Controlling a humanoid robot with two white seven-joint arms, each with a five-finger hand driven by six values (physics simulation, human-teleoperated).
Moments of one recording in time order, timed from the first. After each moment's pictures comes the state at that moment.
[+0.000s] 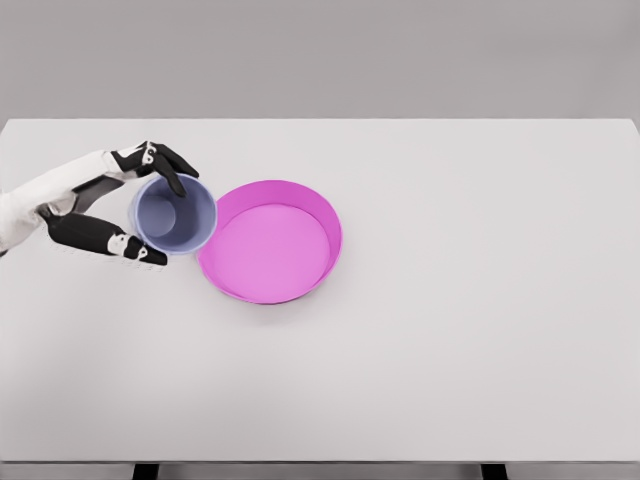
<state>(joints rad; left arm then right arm) -0.40 1.01 -0.56 -1.71 0.70 -0.52 -0.53 -0.06 0.00 -0.03 0.12 -0.03 0.11 0.04</state>
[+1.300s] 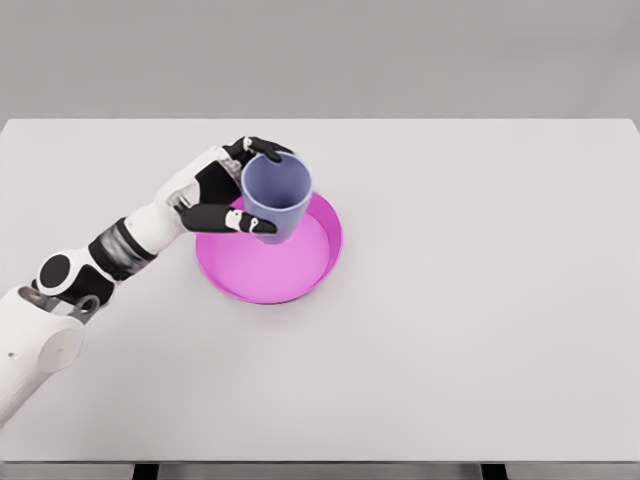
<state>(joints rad) -0.44 0.54 -0.63 -1.47 0.90 -0.30 -0.53 -0.06 0.00 -0.03 0.12 -0.03 0.11 0.04</state>
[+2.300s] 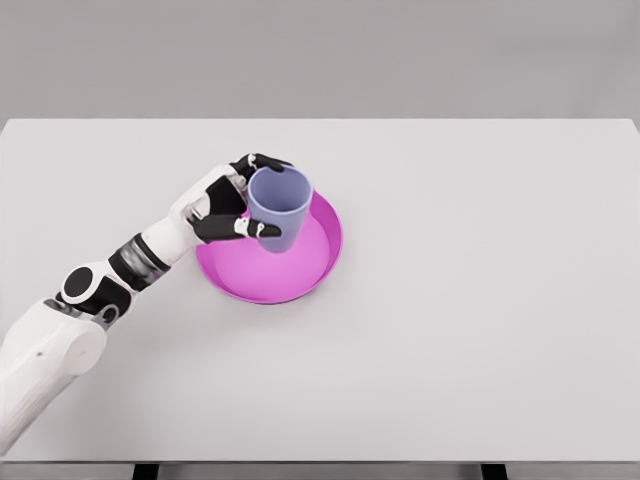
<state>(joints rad) -0.45 0.47 -0.68 -1.29 0.96 -0.34 -0.55 -0.06 0.00 -0.03 0.12 -0.03 0.11 0.04</state>
